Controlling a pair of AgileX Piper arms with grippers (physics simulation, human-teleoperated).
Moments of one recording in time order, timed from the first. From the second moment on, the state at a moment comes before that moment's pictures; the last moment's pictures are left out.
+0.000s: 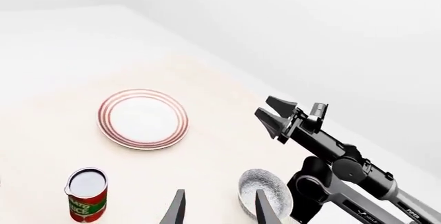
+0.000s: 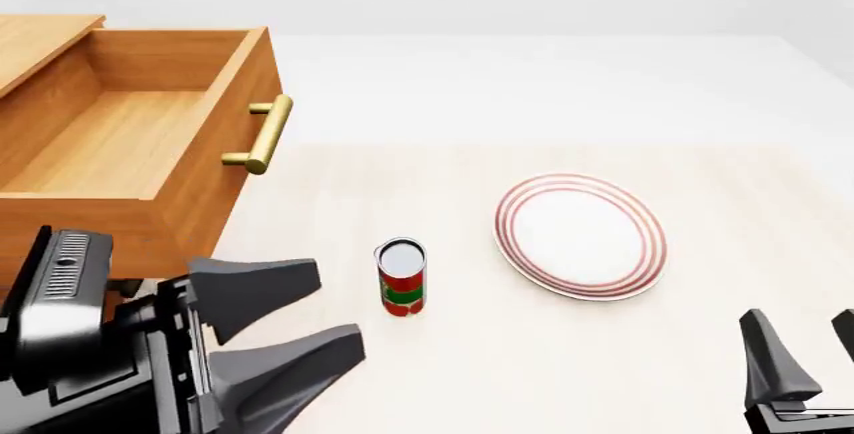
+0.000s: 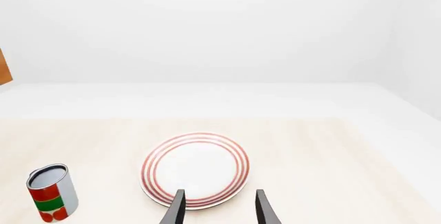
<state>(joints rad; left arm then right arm) -1.06 0.68 -0.55 0.04 -0.30 0.00 0.01 -0.02 0.01 0.00</state>
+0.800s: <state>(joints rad) -1.23 1.05 -0.59 -0.12 -0.47 0.00 0.01 -0.02 0.01 0.00</state>
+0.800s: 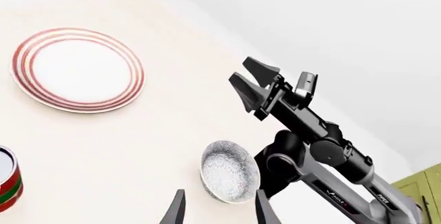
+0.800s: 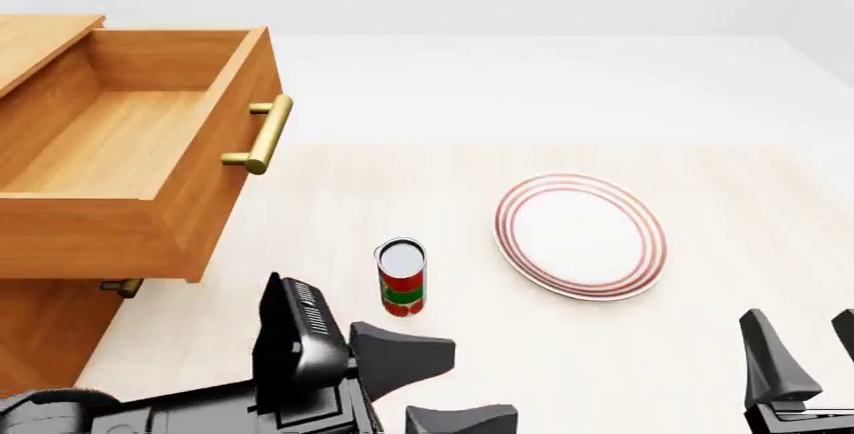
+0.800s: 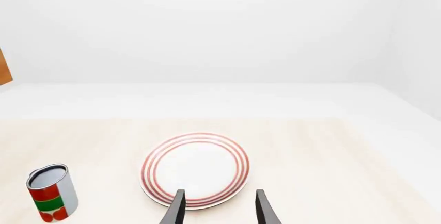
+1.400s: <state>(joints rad) -1.33 1.36 -0.69 -0.21 -0.60 0.00 0.01 -0.02 0.01 0.00</state>
